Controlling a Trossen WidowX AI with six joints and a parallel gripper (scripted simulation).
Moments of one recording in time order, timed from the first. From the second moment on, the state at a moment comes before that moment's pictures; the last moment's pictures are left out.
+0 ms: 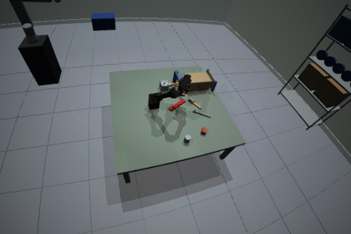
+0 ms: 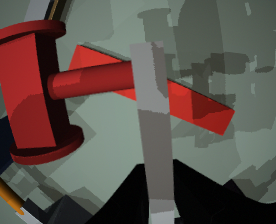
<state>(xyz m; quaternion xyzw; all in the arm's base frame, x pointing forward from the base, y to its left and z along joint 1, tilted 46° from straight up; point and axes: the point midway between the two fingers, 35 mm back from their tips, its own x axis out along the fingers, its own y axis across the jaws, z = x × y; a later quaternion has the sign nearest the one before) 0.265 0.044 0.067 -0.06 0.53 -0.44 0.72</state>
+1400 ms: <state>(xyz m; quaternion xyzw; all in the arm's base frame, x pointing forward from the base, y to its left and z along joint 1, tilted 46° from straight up) 0.241 0.060 0.045 -0.04 0.61 -0.20 0.76</state>
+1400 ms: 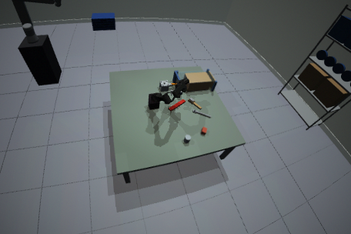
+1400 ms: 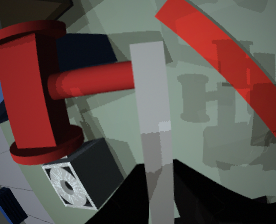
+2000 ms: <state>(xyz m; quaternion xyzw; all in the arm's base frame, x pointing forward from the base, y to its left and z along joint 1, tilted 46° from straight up) 0.241 0.059 0.044 0.05 0.61 -0.09 0.78</state>
